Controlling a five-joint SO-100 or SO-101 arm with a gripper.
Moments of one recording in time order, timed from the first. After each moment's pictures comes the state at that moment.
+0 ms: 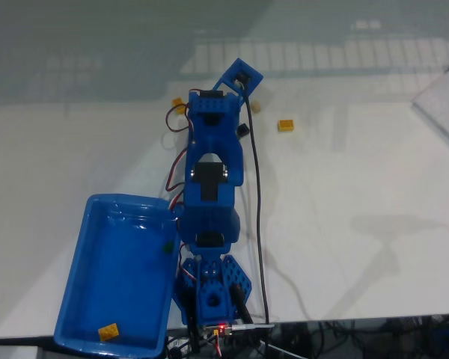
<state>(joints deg) 5.9 88.0 108.6 47.4 -49.4</state>
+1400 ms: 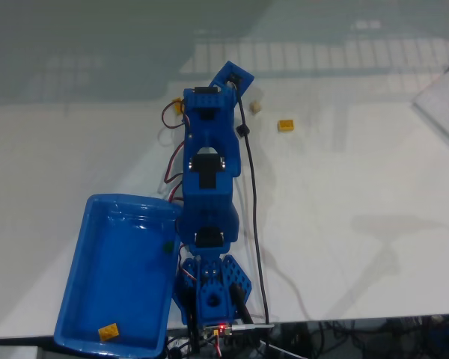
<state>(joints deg) 4.3 82.1 104.4 50.8 -51.6</state>
